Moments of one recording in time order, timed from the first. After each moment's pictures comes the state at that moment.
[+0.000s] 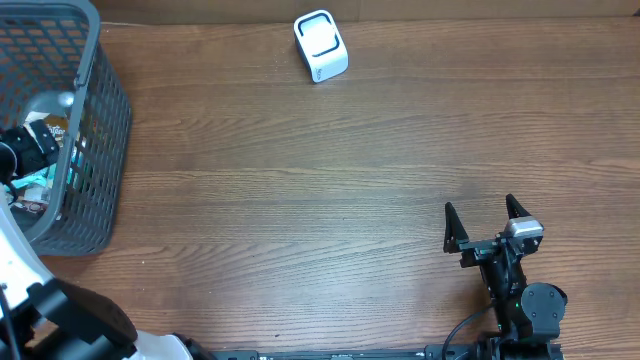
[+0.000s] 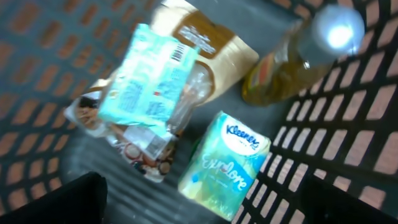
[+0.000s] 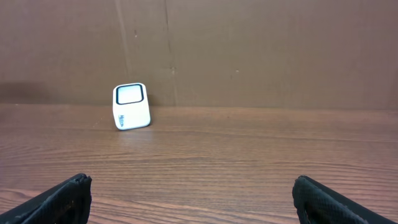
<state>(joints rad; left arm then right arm) 0.69 1.68 1.60 -0.94 0.12 0.18 -0.03 0.01 0.02 -0.02 -0.18 0.04</state>
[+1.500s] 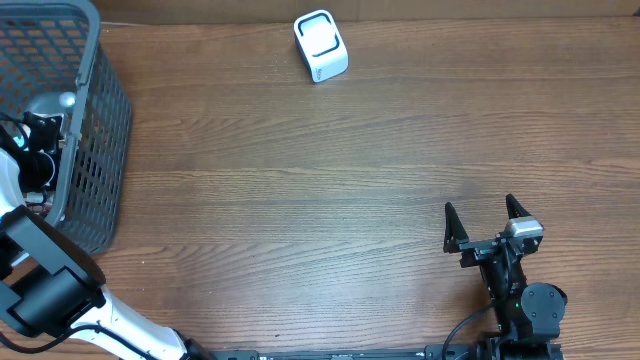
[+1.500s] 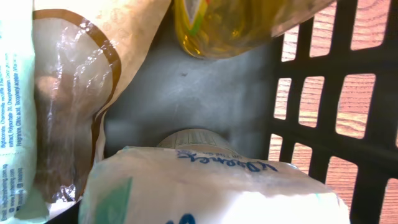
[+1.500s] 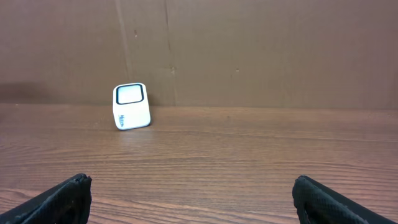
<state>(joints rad) 0.69 2.00 1.61 -0.97 0.30 0.54 -0.03 0.01 0.02 -0.02 -0.18 0.04</state>
